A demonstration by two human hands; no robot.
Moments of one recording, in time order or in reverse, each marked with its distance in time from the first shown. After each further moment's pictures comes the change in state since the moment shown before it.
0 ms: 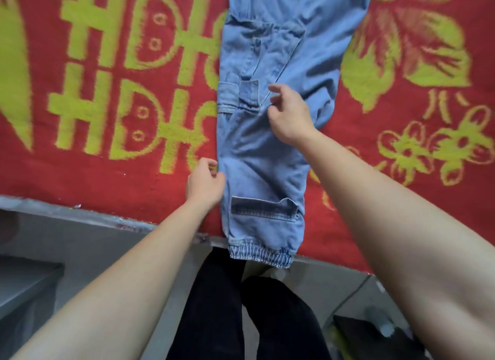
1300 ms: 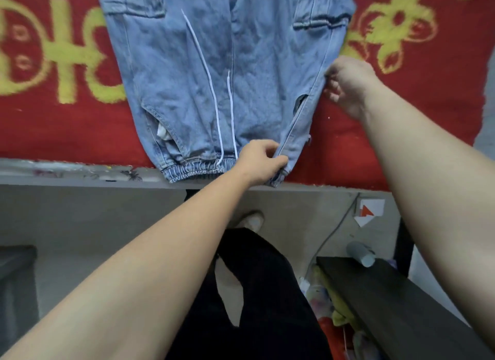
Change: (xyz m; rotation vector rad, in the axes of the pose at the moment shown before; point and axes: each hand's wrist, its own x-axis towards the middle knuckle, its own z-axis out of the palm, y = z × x) left_hand -0.183 0.053 0.211 -0.015 -0.504 0.335; right_hand -0.147 0.229 -0.146 0.777 0.186 0.527
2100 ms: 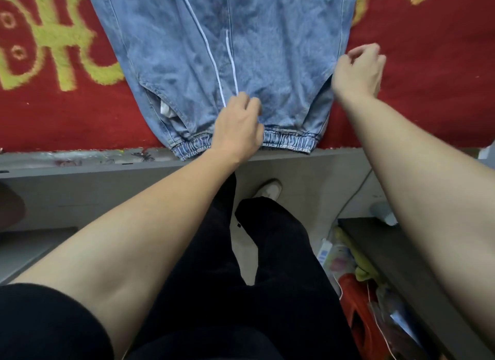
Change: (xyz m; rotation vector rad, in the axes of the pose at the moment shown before) left_hand 0.006 -0.046 -0.022 0.798 0.280 0.381; right_hand -0.025 0.081 0.000 -0.581 0.452 -0.034
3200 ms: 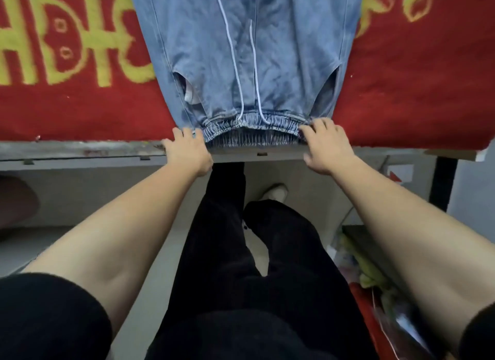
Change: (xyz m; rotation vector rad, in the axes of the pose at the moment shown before) left_hand -0.079 -0.094 -0.037 0.461 -0.543 -0.451; right_hand -0.094 0.074 0.021 -0.955 -0.427 -0.805
